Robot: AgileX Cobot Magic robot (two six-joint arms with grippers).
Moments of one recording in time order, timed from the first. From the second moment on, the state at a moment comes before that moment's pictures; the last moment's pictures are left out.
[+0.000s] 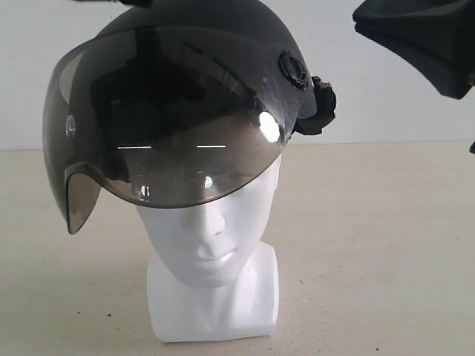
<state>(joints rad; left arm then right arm) -0.43 1.35 -1.35 -1.39 1.21 0.94 0.84 0.81 -0.73 -0.20 -0.01 1.32</state>
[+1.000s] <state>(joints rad) -0.18 1.28 -1.33 -1.11 1.22 0.93 0.84 0.79 -0.73 -0.20 0.06 1.28</state>
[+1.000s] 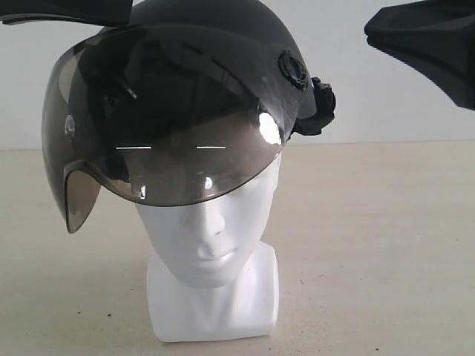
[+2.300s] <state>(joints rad) -0.20 1.28 -1.34 -0.99 1.15 0.90 0.84 0.79 -0.73 -0.21 0.05 1.26</state>
